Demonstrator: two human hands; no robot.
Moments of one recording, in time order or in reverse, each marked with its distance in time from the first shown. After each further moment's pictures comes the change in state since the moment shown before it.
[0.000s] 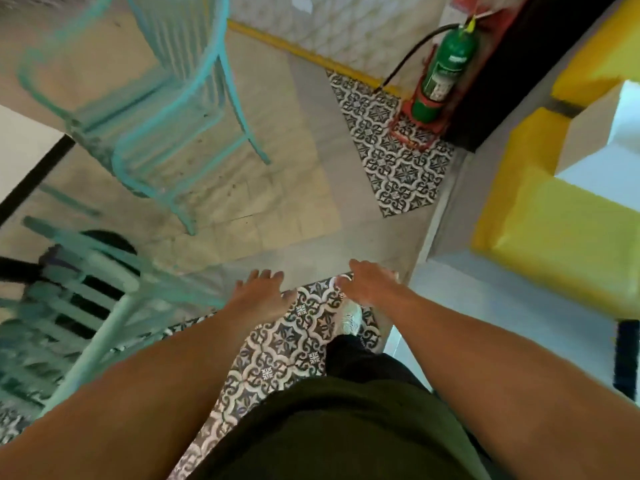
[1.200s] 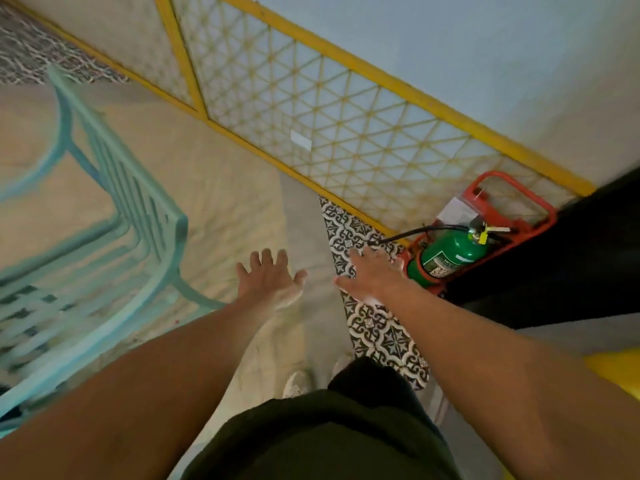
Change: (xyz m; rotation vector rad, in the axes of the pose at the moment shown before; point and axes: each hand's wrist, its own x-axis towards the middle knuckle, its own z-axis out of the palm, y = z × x) left_hand 0.434 0.036 -0.516 -0.164 0.287 -0.153; right_hand 0.406 -0.042 -0.555 -0.296 0.152 -0.062
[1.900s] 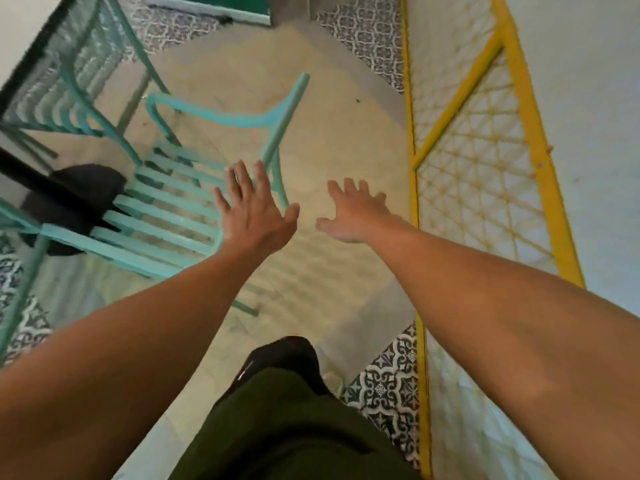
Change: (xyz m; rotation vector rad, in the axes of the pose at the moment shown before) left_hand 0.175 -0.103 -0.187 -0.469 0.548 -1.051; right_hand 0.283 -0.251 -0.284 -0.529 0.159 -1.029
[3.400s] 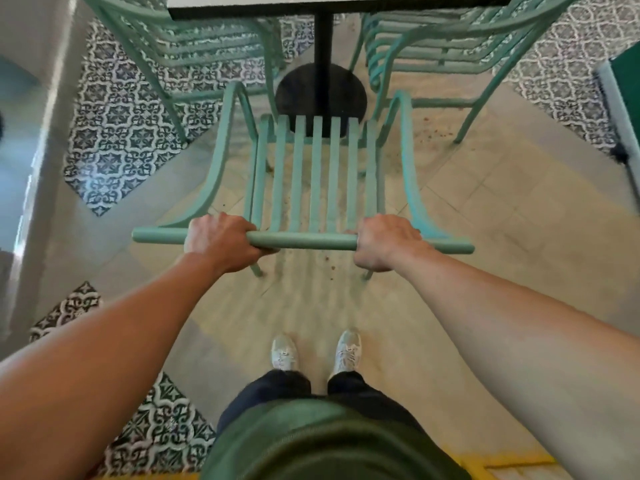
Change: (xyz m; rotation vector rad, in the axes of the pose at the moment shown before) left_hand 0.180 0.010 0.012 -0.012 -0.169 -1.185; right_hand 0.385 -0.097 -0.156 -0.708 -0.296 -1.256
